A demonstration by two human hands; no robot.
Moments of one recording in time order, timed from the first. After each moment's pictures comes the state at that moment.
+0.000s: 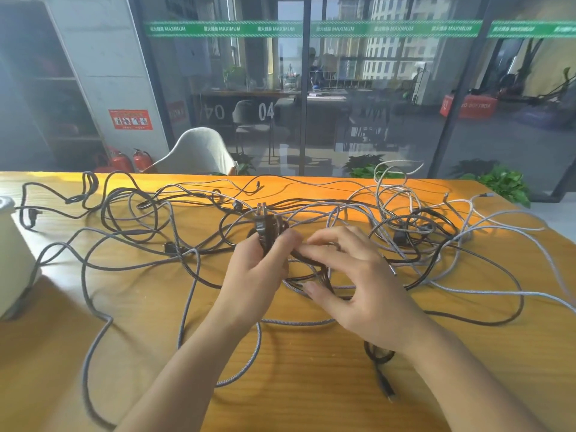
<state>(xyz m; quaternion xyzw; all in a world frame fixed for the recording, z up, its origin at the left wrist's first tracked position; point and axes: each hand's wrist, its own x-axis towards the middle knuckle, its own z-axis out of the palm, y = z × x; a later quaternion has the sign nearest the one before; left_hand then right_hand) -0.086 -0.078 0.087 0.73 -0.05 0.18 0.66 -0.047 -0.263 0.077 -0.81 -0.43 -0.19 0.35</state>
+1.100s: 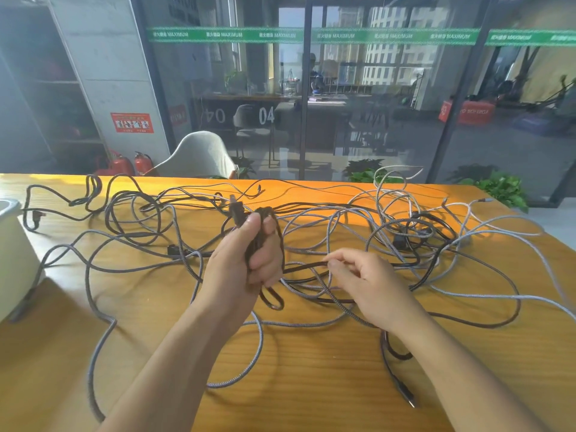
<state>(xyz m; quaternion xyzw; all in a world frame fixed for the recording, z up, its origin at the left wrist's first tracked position) -0.083 -0.058 0.093 0.51 -0.12 0.06 0.85 -0.029 -0.270 0.066 -0.87 -0.24 -0.03 0.43</state>
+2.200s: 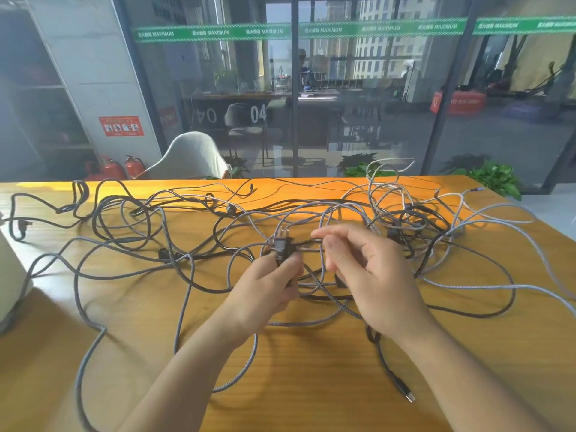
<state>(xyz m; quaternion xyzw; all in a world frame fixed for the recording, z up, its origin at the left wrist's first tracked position) -0.080 -0.077 0.077 0.78 -0.05 -0.02 0.63 -0.059 -0.263 0.093 -0.76 -0.28 -0.12 0.57</state>
